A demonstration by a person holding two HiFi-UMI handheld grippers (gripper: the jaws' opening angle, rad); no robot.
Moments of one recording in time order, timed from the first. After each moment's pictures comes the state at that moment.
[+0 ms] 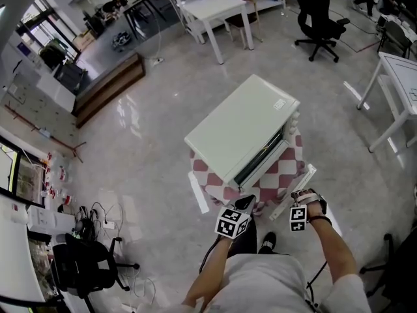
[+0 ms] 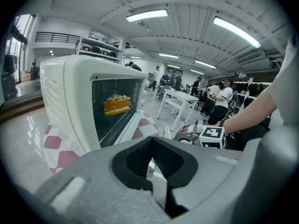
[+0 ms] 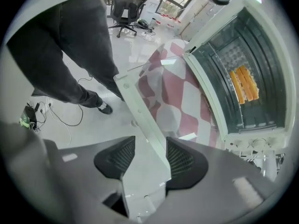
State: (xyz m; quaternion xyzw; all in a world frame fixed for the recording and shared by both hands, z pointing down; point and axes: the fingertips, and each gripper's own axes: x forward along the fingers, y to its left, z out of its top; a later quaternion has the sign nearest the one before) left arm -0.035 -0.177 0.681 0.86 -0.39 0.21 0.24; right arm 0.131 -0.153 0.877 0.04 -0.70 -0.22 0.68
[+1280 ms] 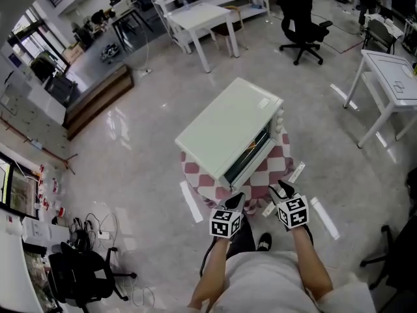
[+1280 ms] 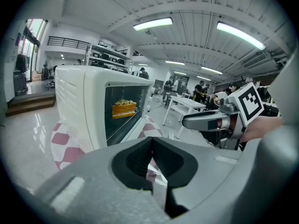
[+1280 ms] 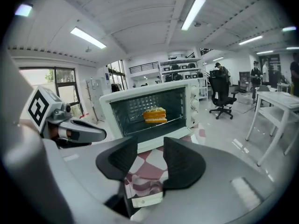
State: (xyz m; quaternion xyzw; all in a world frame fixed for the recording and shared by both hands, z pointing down) left arm -0.046 -0.166 0.669 0.85 -0.44 0.17 0.24; right arm 0.072 -0.186 0.662 0.47 -0.84 0.19 0.18
